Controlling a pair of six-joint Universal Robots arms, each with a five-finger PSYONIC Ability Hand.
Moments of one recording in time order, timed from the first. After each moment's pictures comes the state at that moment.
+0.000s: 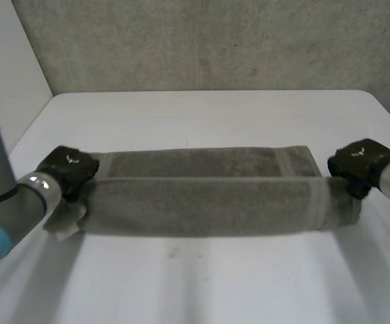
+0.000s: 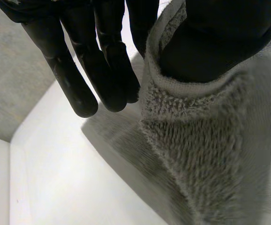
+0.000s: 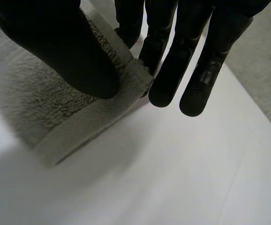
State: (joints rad) left arm 4.50 -1.97 -1.57 3.11 -1.46 3.82; right arm 1.65 -1.18 1.45 0.26 1.31 2.39; left_hand 1.19 1.22 1.22 1.22 1.03; right_hand 1.39 1.21 1.21 1.22 1.04
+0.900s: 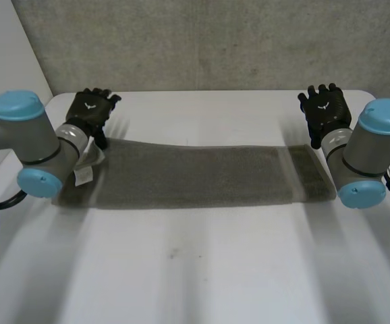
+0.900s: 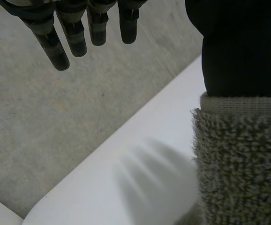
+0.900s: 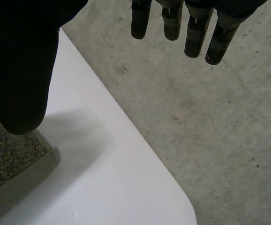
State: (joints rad) left arm 4.50 -2.48 -0.88 3.29 -1.37 3.55; right arm 1.82 -0.73 1.04 -0.32 1.53 2.53; left_hand 0.18 0.17 0.17 0.17 0.03; right_hand 0.18 0.17 0.17 0.18 0.06
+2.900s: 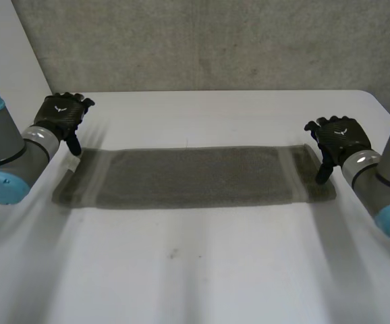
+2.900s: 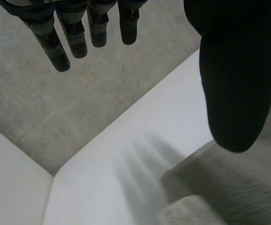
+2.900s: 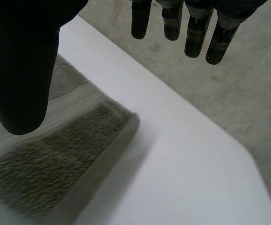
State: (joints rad) left arm 4.59 -2.29 -1.12 3.28 -1.37 3.55; right arm 1.77 -1.01 1.41 -0.15 1.48 2.74; left_hand 0.19 0.19 0.19 0.19 0.03; right_hand 0.18 0.17 0.17 0.17 0.06
